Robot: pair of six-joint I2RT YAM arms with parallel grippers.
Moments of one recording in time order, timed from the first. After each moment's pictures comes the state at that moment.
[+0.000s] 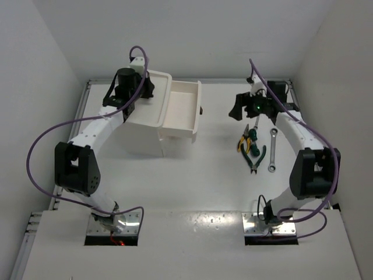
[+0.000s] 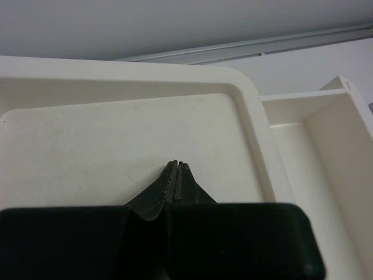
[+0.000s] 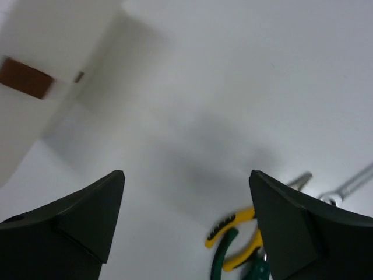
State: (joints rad) left arm -0.23 1.64 1.36 -0.05 0.10 -0.14; right arm 0.04 1.59 1.22 -0.31 -0.56 -0.12
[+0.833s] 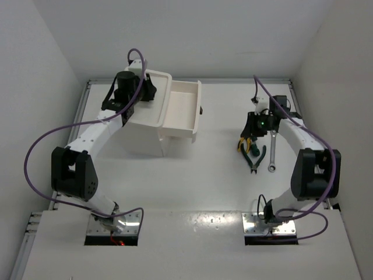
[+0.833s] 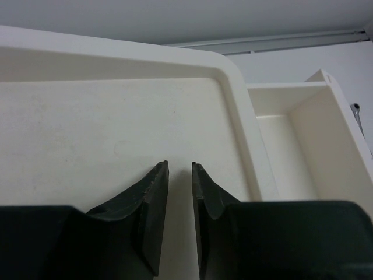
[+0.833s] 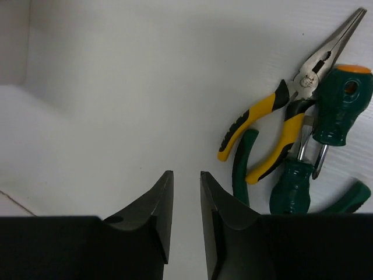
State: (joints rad) left arm -0.24 1.58 1.29 -0.05 0.09 -0.20; right arm -0.06 1.55 1.05 -0.54 -0.52 -0.07
